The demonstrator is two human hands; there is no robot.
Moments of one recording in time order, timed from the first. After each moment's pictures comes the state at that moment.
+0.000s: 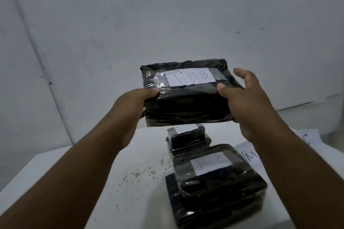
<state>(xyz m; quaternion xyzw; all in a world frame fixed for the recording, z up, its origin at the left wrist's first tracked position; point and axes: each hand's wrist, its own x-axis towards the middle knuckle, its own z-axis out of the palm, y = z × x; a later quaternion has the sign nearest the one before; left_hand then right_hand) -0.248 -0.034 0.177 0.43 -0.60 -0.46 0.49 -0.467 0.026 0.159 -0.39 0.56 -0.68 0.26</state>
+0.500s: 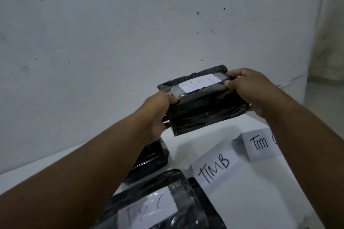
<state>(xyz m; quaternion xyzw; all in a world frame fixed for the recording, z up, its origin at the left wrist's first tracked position) -0.474 -0.147 0.121 0.47 -0.54 -0.62 0.33 -0.689 -0.072 0.118 -0.37 0.68 -0.58 0.24</state>
